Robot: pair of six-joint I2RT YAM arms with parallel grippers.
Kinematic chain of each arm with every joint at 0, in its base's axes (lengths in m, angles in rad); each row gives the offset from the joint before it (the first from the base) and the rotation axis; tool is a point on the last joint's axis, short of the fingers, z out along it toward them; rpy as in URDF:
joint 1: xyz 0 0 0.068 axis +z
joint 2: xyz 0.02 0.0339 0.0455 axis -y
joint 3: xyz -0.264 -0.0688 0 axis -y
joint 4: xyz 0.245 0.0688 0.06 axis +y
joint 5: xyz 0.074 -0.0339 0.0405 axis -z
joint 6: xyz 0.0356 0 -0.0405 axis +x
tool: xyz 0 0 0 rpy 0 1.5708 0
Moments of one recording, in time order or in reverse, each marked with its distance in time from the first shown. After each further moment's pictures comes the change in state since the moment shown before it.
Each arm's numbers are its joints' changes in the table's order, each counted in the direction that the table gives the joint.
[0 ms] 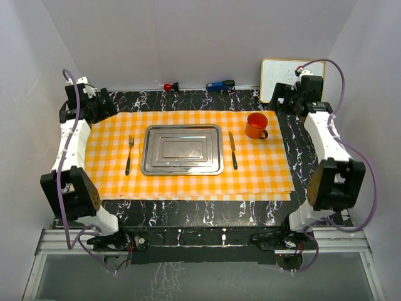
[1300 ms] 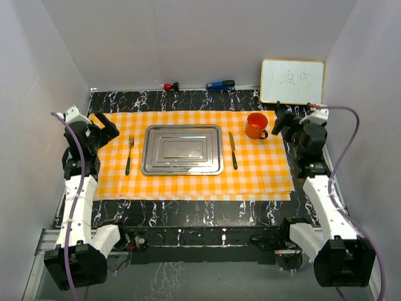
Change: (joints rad) left arm -0.039 0.686 -0.689 -0.328 -0.116 -0.201; right arm 0.071 0.776 -0.910 -0.594 0.282 0.107
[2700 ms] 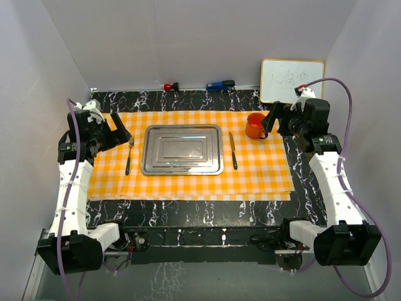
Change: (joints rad) left arm -0.056 -0.141 0.330 0.512 0.244 0.134; right arm 0.005 -0.213 0.496 0.582 -0.382 -0.040
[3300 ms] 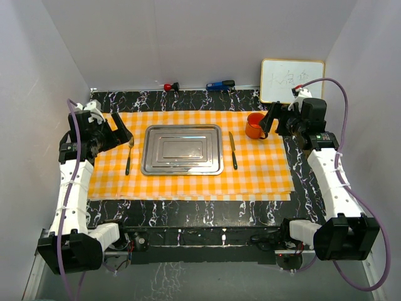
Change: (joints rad) left arm -0.001 -0.006 -0.018 -0.023 0.024 -0.023; right arm 0.000 -0.044 -0.005 -0.013 -0.028 0.002
